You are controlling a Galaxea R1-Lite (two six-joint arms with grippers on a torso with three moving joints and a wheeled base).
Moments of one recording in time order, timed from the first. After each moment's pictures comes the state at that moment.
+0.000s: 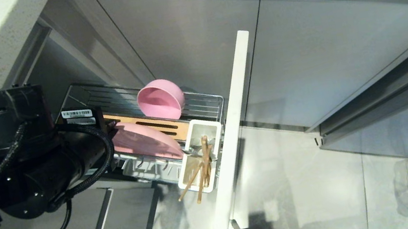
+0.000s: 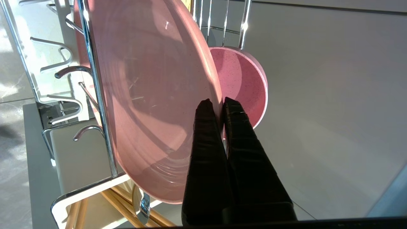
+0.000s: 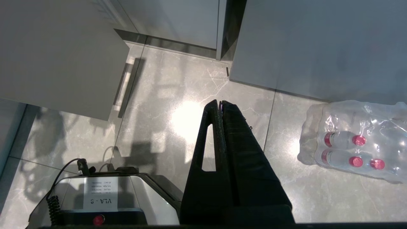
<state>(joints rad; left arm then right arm) -0.51 1.43 -0.87 -0.36 0.50 -1.51 0.00 0.00 0.00 0.00 -0.02 0.04</state>
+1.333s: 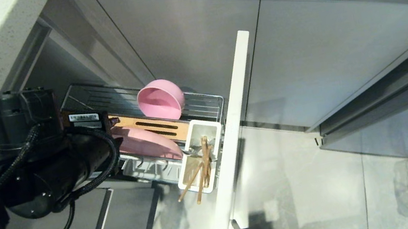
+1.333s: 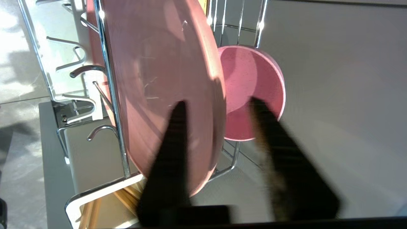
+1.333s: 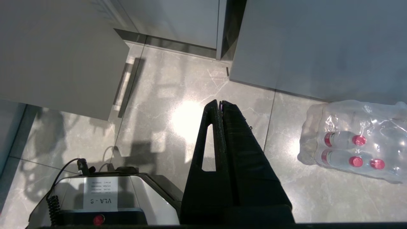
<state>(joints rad) -0.51 1.45 -0.87 -0.34 0.50 -1.51 0.00 0.00 0.00 0.00 -0.02 0.04</state>
